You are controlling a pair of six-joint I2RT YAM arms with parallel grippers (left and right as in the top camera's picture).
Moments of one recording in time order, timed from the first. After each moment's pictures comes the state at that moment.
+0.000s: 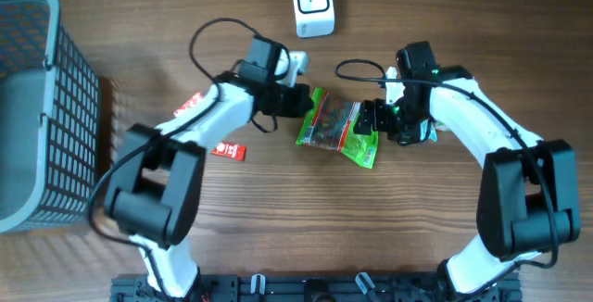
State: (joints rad) left arm -0.41 1.95 1.22 -0.33 0.51 -0.26; right arm 0.19 1.81 1.13 -0.77 -0.37 0.24
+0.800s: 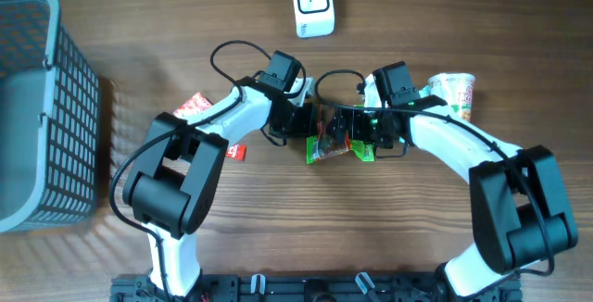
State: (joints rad) left arm -0.48 2.03 1.23 -0.49 0.47 -0.36; right arm 0.31 1.77 0.94 -0.39 -0.43 0.42
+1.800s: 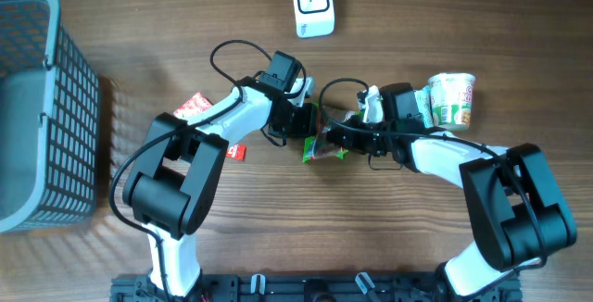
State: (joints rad) left arm -0.48 2.02 1.23 -0.50 0.45 -0.36; right arm 0.30 1.78 0.71 0.11 -0.65 0.60
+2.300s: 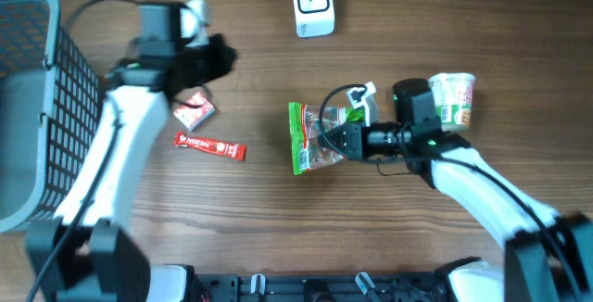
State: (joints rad) left arm -0.05 1.56 1.30 -0.60 0.37 -0.46; right arm 0.31 1.44 0.69 -0.04 -0.92 0.39
